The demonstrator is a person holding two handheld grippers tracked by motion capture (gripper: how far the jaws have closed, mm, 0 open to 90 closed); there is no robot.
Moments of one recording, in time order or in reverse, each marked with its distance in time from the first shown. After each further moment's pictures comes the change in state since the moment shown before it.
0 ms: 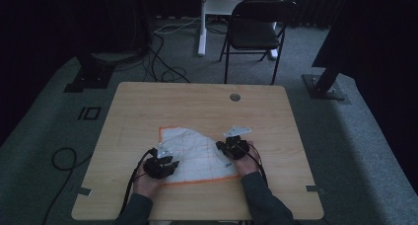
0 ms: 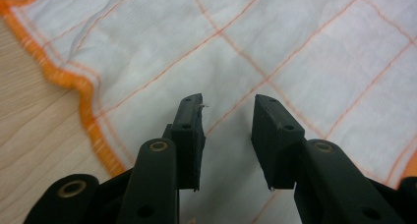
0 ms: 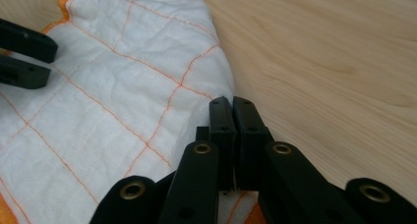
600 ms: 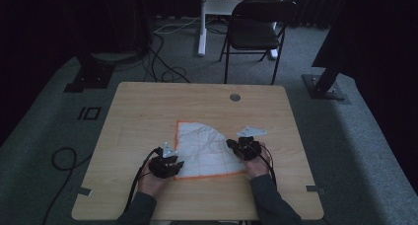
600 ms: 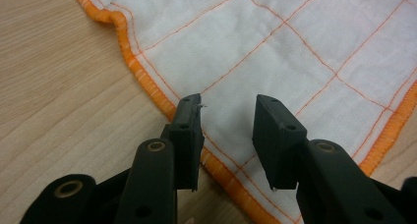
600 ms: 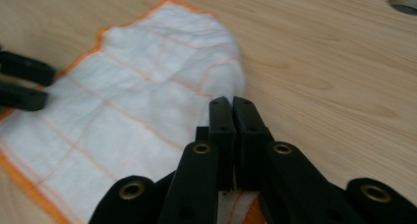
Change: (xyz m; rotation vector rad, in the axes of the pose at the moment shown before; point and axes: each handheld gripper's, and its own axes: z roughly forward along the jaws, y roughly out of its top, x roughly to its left) left arm -0.008 0.007 0.007 0.008 -0.027 0.024; right arm -0.013 -0.010 -0.033 -0.075 -0.046 0.056
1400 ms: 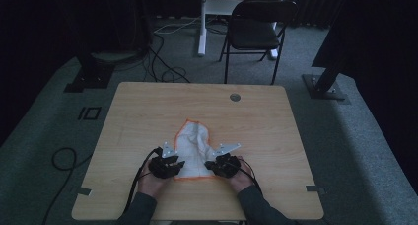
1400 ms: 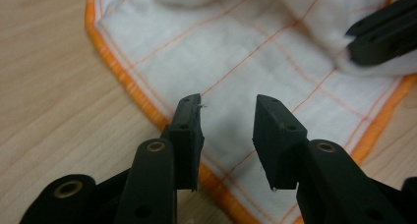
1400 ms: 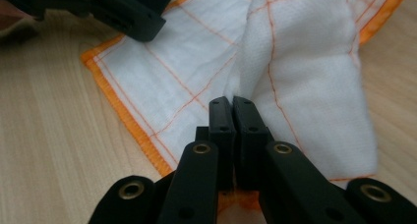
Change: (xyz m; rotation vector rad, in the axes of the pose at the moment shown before) left arm -0.003 0.003 -0.006 -0.025 -0.019 -0.003; right arm 0.061 -0.025 0.037 0.141 0.247 -0.135
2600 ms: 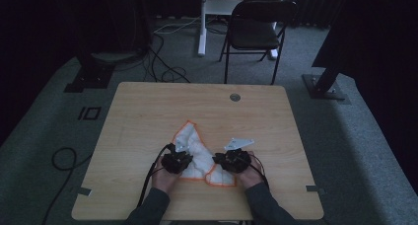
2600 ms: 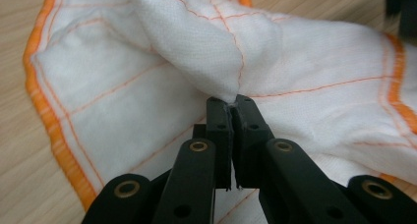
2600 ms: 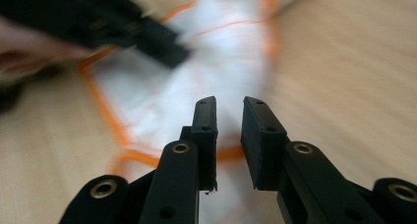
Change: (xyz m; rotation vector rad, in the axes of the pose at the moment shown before) left arm -0.015 0.021 0.026 0.019 0.000 -0.039; right arm -0.017 0.004 -0.036 -0.084 -0.066 0.031
